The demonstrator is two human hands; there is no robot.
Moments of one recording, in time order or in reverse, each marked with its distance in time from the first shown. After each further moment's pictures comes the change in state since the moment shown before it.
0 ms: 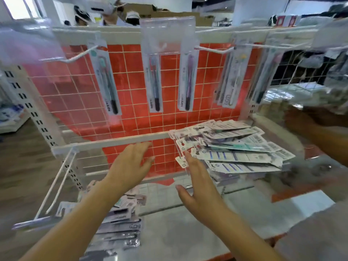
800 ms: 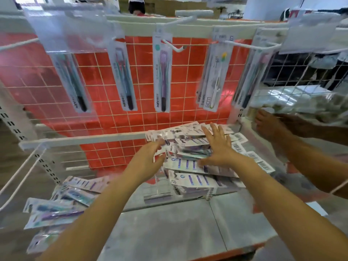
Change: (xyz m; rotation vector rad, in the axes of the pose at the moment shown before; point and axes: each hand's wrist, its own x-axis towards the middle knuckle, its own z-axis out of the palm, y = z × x) left_hand 0.077 0.087 0.085 -0.215 -0.069 -0.045; right_hand 0.122 0.165 -0.133 -0.468 -0.284 0.145
